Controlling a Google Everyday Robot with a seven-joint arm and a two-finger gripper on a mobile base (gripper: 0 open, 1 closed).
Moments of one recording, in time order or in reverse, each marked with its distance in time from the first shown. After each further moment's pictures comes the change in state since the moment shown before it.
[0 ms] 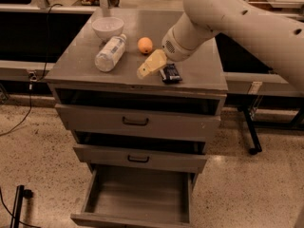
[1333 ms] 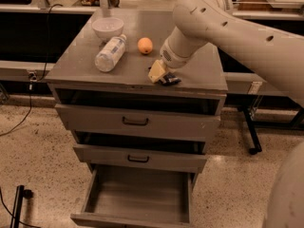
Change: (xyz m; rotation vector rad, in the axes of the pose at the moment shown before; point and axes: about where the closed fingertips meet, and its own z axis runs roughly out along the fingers) arm 0.017 -0.019 0.042 0.060 0.090 -0.012
